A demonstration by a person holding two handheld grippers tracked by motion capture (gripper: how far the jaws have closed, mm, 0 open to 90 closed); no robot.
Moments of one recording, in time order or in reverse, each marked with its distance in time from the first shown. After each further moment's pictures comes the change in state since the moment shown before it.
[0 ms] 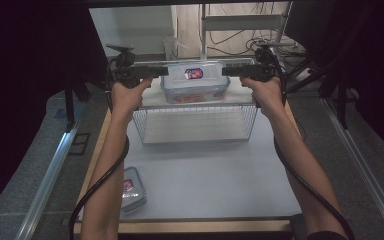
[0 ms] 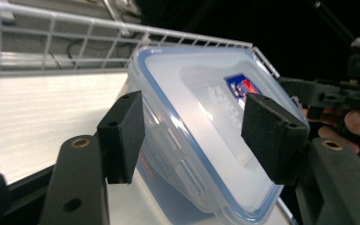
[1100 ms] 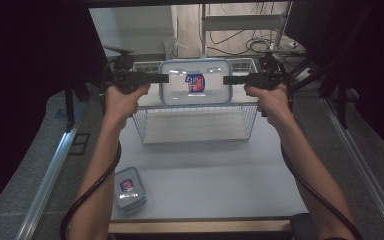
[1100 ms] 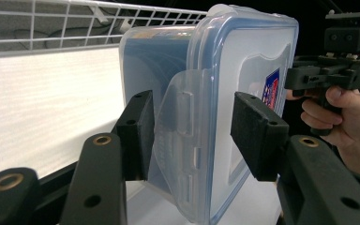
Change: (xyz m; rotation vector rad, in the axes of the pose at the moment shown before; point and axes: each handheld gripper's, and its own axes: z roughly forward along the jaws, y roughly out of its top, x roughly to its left) left arm -0.020 -0.007 -0.014 0.096 -0.077 0.072; right arm 0.013 -0.018 -0.018 0.042 0.115 -0.013
